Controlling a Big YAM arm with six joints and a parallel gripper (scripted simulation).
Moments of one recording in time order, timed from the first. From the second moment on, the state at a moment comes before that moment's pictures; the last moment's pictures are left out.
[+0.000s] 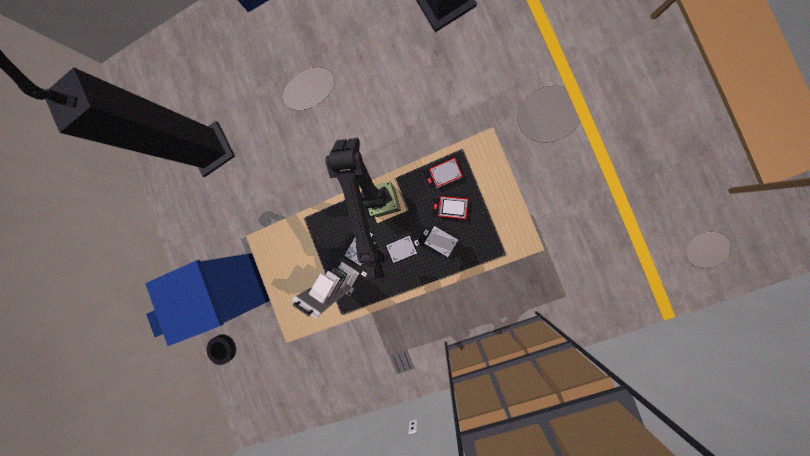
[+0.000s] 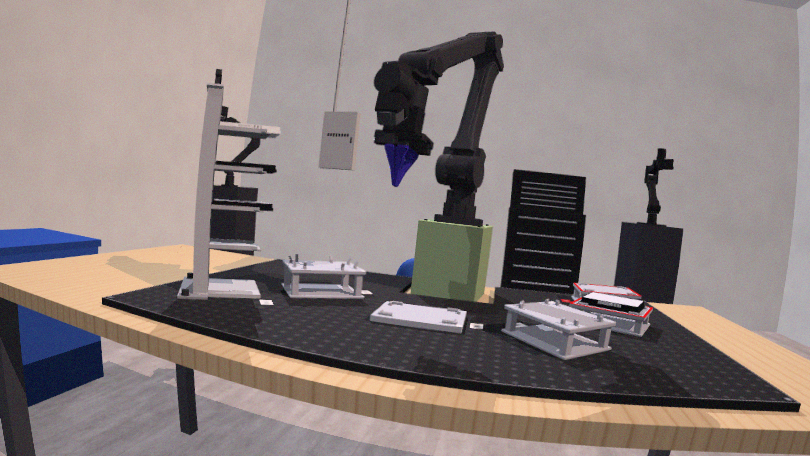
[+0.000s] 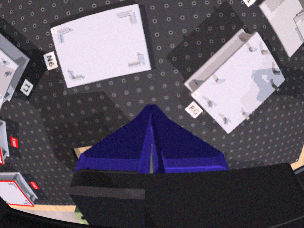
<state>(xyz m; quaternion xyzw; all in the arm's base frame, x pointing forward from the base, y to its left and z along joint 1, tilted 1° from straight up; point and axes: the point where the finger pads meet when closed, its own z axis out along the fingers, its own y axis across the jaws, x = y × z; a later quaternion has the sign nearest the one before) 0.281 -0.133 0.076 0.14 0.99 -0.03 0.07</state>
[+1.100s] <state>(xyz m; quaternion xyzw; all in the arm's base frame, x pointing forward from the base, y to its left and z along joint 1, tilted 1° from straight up) 0.269 -0.169 0.075 0.29 0.93 -0.11 0.20</state>
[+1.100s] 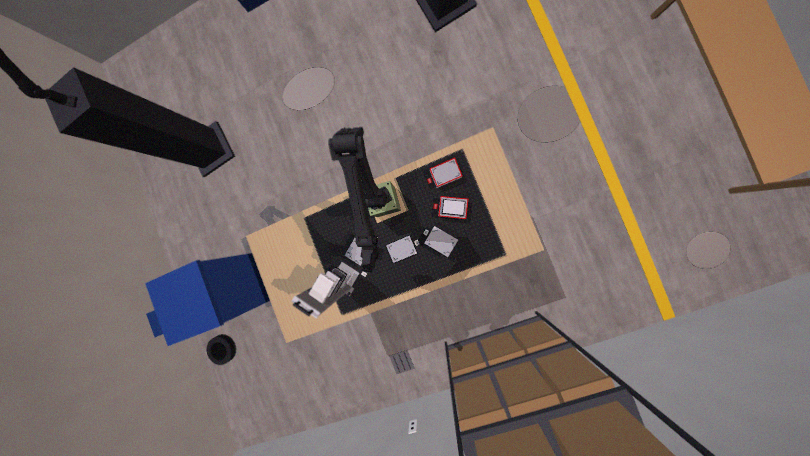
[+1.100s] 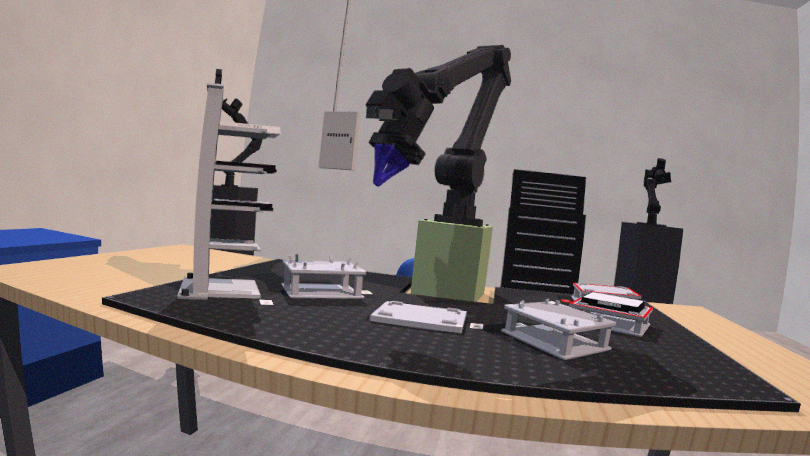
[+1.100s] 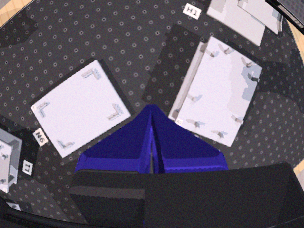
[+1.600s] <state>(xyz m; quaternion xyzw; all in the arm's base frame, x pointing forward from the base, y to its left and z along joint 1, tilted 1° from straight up) 0.269 -0.169 0.075 0.37 0.88 -0.15 0.26</state>
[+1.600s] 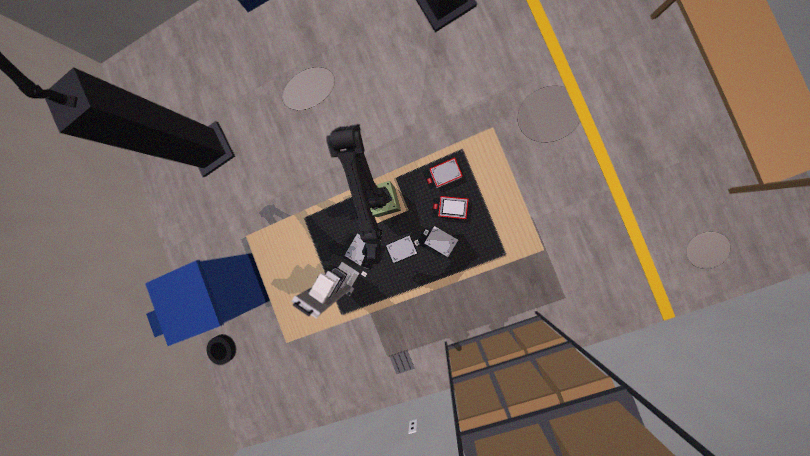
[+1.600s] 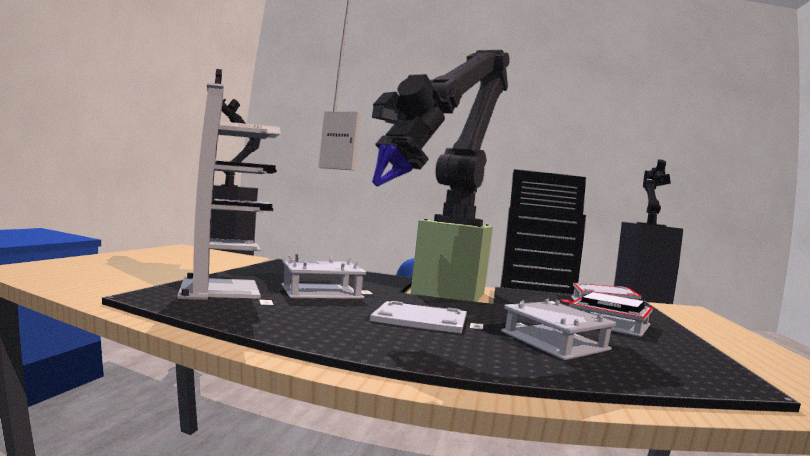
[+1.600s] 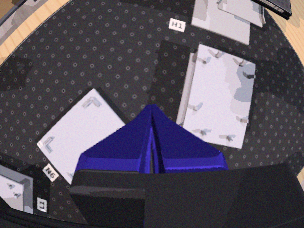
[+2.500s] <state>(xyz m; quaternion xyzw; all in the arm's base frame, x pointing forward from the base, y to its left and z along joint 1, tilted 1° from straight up) 0.256 -0.192 0.074 0.47 0.80 -0.17 0.33</state>
